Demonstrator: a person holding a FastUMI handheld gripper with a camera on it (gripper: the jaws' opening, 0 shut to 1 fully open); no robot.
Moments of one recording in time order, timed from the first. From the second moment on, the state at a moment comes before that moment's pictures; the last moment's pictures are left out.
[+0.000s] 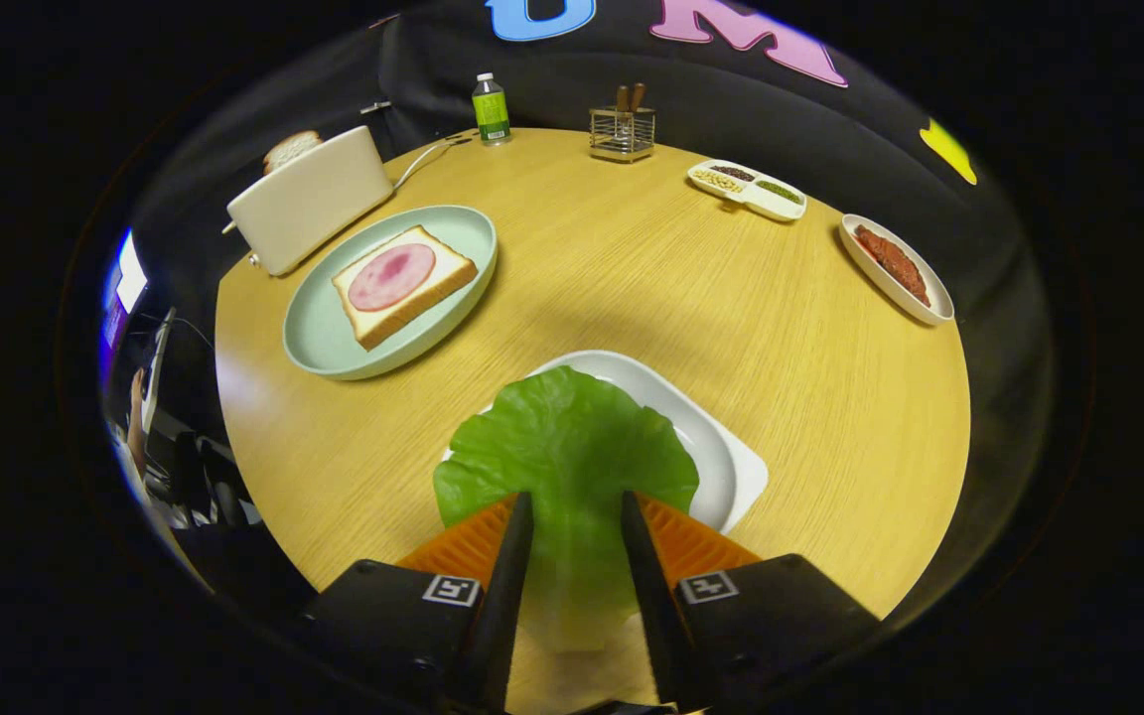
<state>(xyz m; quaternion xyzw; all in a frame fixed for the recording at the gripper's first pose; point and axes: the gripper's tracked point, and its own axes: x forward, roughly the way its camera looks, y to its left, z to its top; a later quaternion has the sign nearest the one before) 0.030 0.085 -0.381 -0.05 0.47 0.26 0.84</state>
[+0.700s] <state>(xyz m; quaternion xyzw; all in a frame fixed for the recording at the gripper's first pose) 0.032 0.093 -0.285 -0.03 0.40 0.22 0.89</state>
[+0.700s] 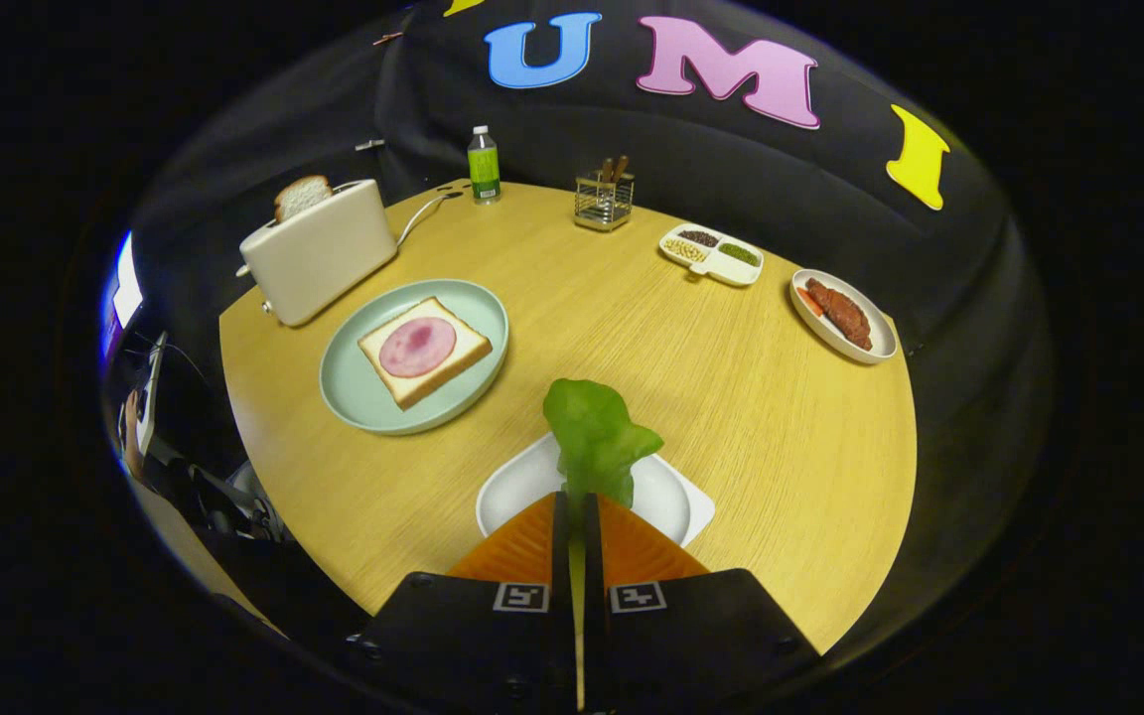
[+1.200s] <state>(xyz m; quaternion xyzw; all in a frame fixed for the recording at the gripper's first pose) 0.055 0.211 -0.202 0.01 0.37 0.25 0.89</state>
